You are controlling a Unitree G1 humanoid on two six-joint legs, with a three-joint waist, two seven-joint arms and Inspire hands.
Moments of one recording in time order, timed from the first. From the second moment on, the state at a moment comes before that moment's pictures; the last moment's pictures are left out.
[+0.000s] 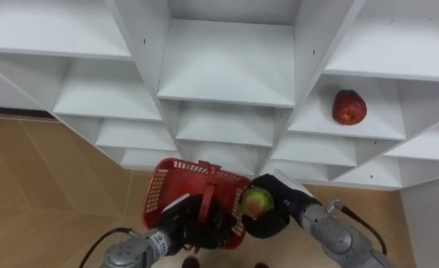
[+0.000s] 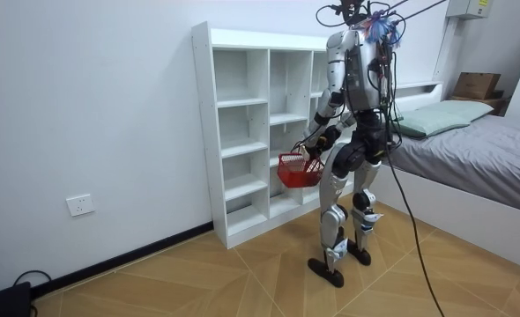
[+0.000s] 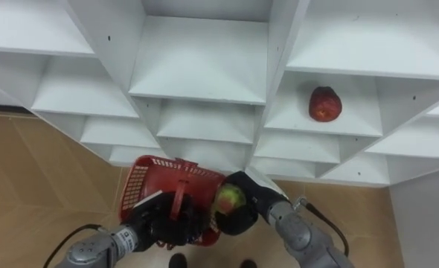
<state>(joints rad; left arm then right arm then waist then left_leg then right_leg) -0.11 0.22 -0.41 0.82 -0.32 -0.16 -0.42 -0.15 -0.29 0.40 0.65 -0.36 -0.17 0.13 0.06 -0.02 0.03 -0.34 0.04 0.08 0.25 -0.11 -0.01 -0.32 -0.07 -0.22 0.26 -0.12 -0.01</state>
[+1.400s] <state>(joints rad) -0.15 0.22 -0.44 0.84 -0.32 -0.16 -0.42 -0.20 -0.26 0.42 0.70 -0.33 -0.17 0.01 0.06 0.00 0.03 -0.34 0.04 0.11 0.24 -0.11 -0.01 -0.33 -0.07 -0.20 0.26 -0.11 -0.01</state>
